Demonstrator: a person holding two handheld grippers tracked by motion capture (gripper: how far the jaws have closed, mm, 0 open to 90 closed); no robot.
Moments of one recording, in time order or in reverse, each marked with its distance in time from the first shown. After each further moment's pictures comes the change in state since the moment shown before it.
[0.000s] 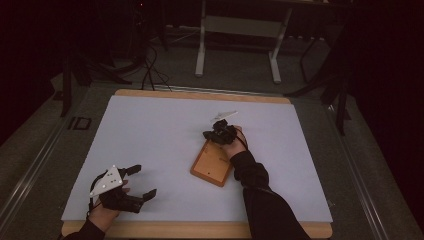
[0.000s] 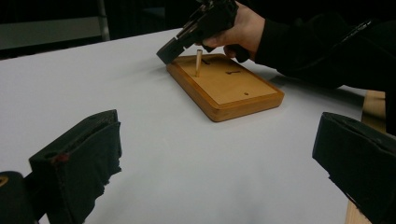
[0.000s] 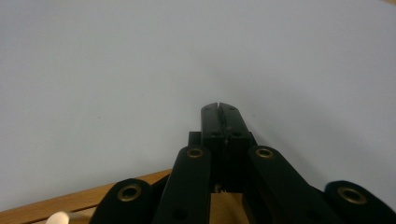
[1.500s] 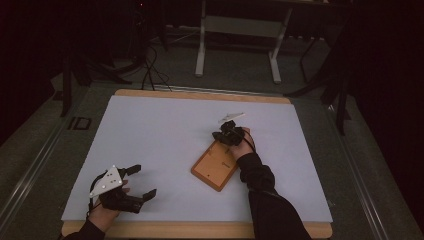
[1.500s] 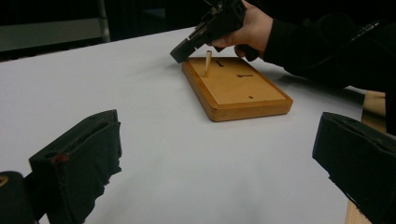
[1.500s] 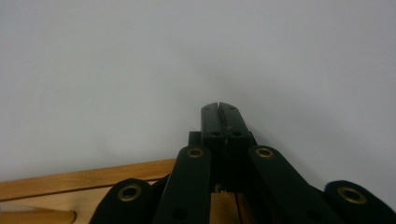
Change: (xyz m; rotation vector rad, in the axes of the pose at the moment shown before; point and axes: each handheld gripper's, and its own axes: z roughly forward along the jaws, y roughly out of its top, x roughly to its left) left arm 0.000 0.000 0.000 -0.005 0.003 0.001; right arm -0.011 -0.015 -0.017 0.031 -0.097 0.033
